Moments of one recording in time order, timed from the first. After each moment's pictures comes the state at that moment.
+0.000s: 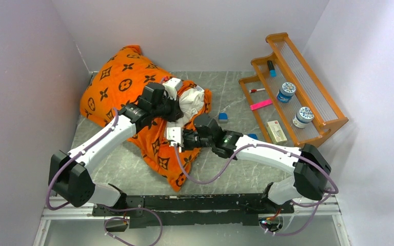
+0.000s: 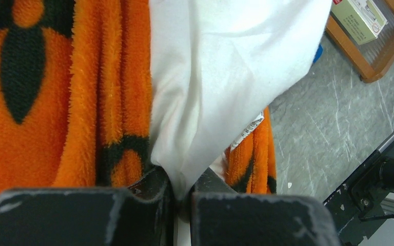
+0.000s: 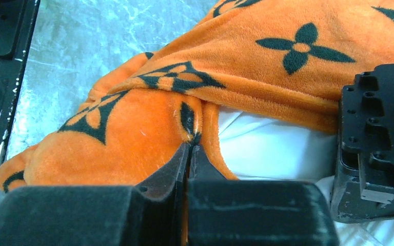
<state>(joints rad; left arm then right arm) -0.55 1.39 1.19 -0.37 0.19 -0.22 1.00 1.43 0.99 0.03 -0.38 -0.60</state>
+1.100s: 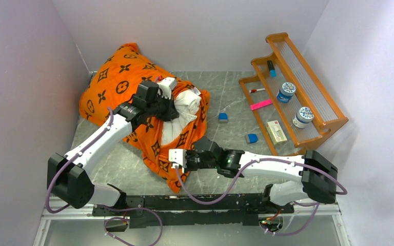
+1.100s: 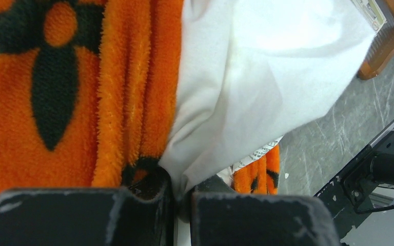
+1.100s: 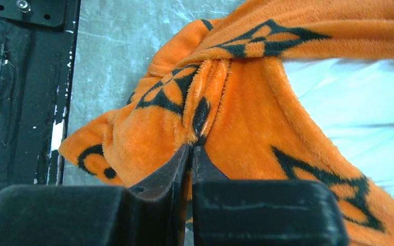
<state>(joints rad) -0.49 1.38 1.21 -0.45 0.24 -0.24 1.18 1.32 0.74 0.13 -0.18 -0.47</state>
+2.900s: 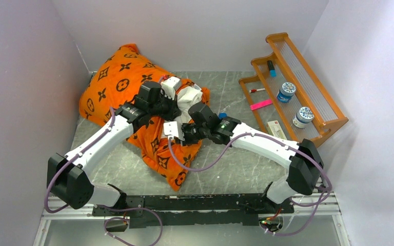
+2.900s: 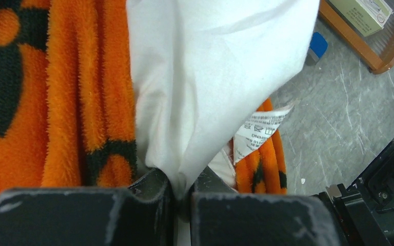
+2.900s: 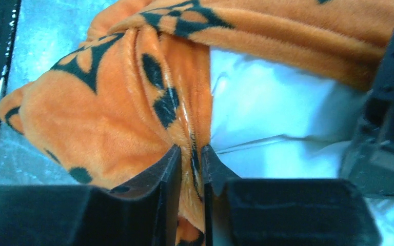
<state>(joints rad) -0.53 1.37 1.20 -0.38 0.22 -0.14 0.94 1.53 1.23 -0.38 -0.39 -0.76</state>
